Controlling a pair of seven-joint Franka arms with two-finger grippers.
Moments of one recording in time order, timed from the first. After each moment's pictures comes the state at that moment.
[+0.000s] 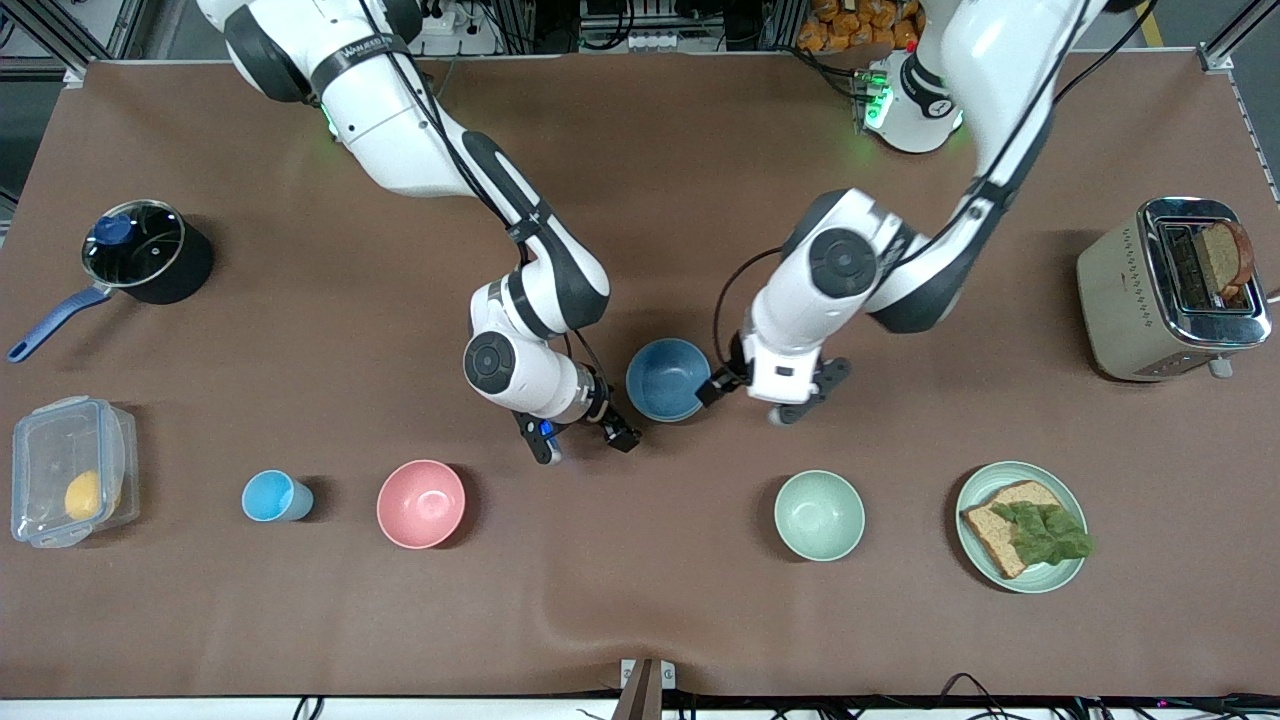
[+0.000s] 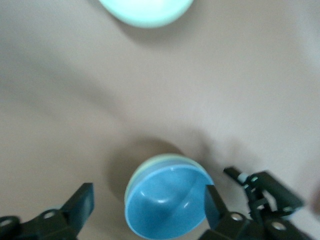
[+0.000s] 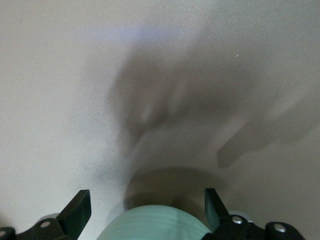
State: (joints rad) left arm -0.12 0.46 -0.48 -1.69 0.12 2.26 -1.30; right arm 0.60 0.87 0.00 -1.39 0.53 2.38 1.26
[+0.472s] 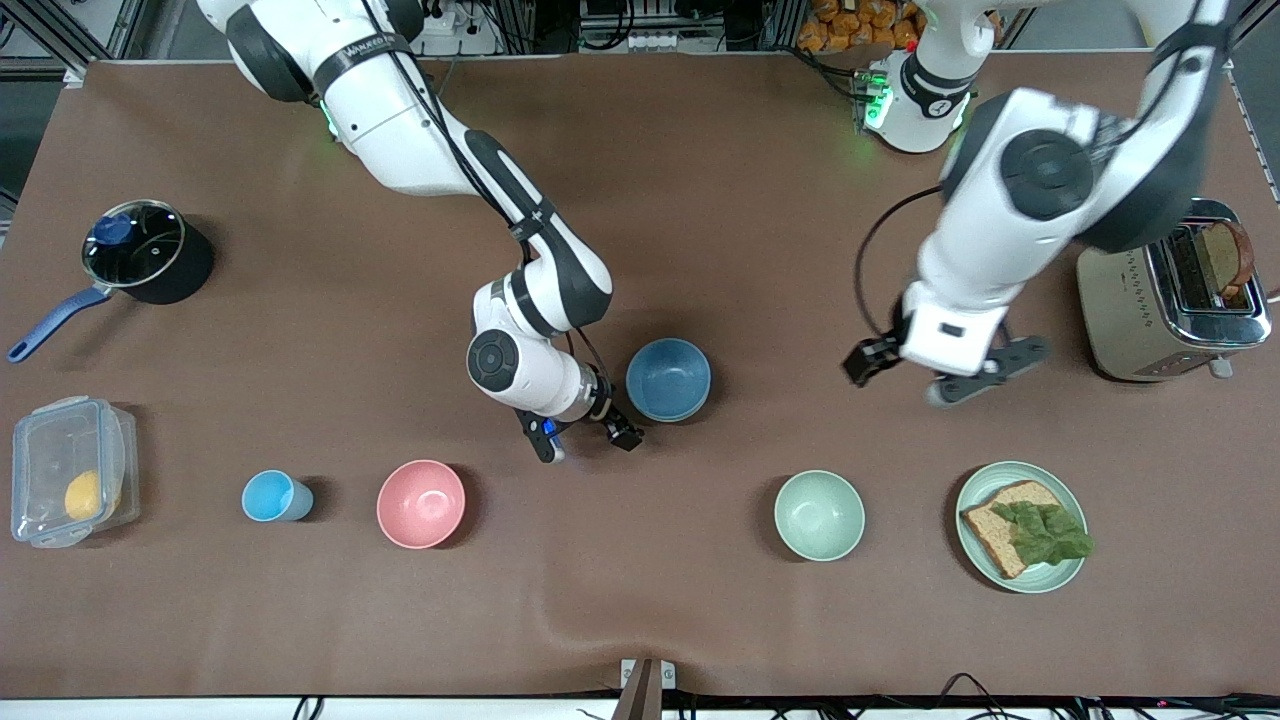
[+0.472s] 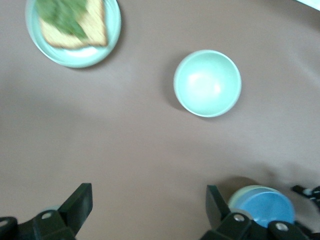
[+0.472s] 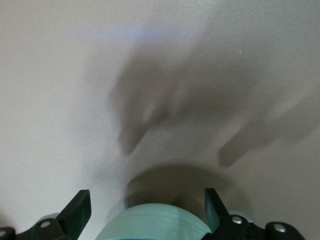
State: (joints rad) left arm 0.10 0.20 -0.48 -1.67 0.16 1.92 -0.79; right arm 0.60 0.88 0.00 -1.39 0.53 2.38 1.24
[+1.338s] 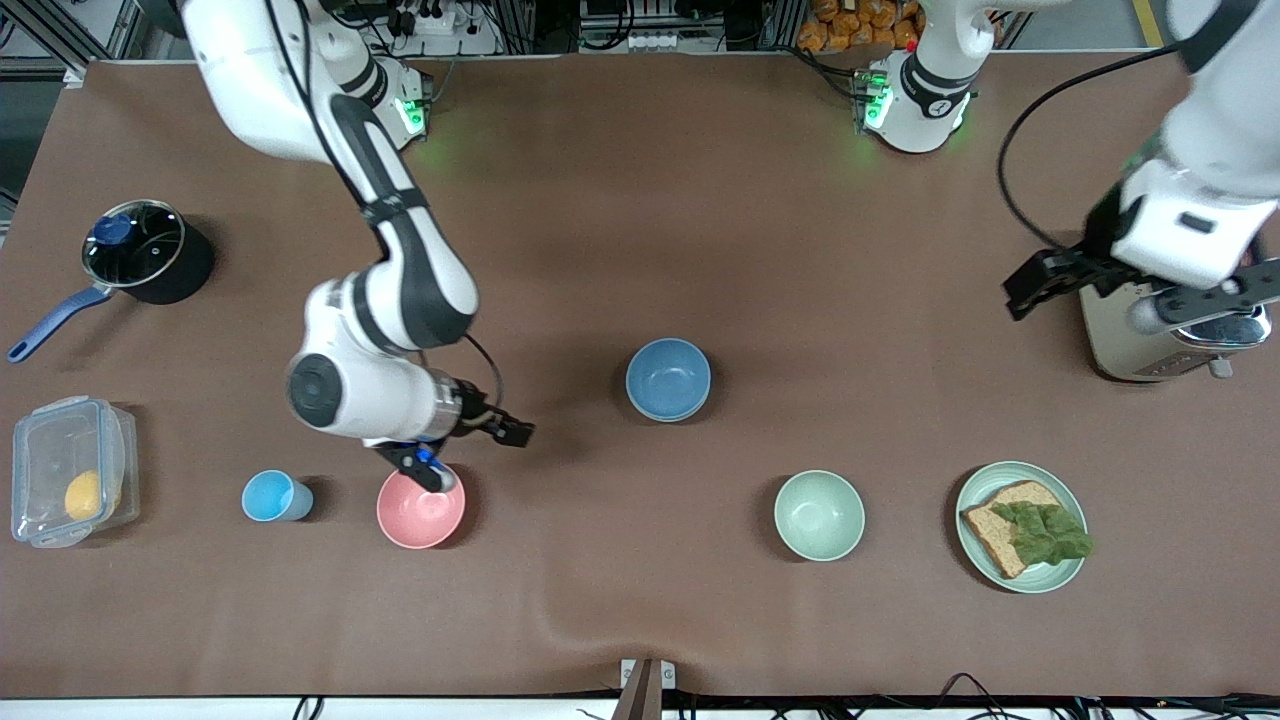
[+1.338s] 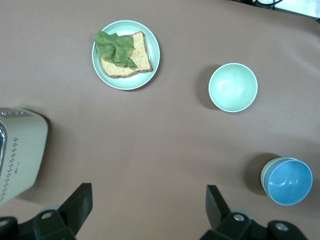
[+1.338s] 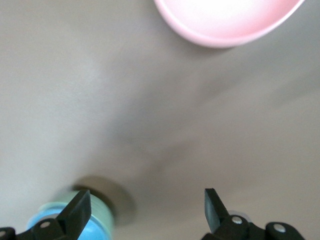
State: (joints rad) left arm -0.09 0.07 -0.09 -1.47 0.03 1.63 -0.42; right arm 0.46 0.57 -0.18 -1.53 0.48 1.98 0.56
